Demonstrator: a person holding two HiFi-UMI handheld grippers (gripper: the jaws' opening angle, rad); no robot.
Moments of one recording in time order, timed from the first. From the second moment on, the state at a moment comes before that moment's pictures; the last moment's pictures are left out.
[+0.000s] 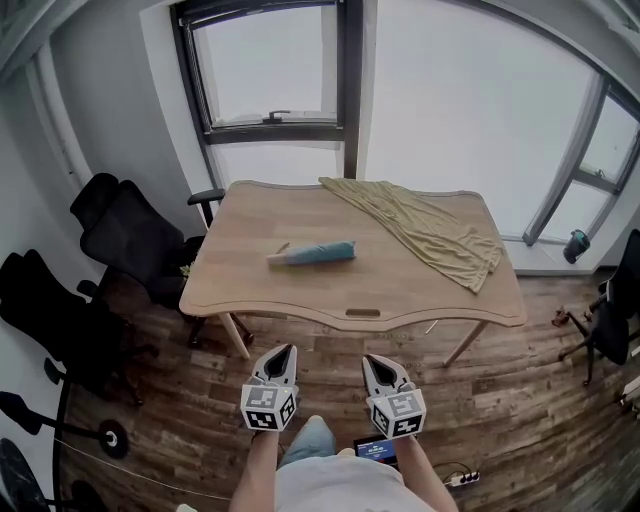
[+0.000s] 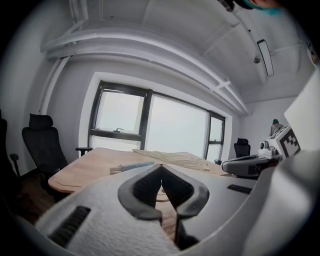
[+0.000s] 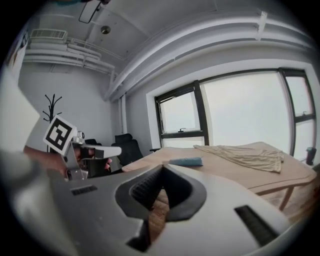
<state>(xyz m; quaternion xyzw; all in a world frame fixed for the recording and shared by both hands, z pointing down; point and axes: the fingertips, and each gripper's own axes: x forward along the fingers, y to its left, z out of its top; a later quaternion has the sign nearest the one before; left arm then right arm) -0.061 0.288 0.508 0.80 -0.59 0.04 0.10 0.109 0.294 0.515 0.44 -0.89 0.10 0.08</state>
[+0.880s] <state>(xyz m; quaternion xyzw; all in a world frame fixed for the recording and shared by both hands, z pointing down) -0.086 0.004 0.532 0.83 -0.54 0.06 0.11 0.072 0.027 0.545 0.47 -0.86 0.13 0.14</state>
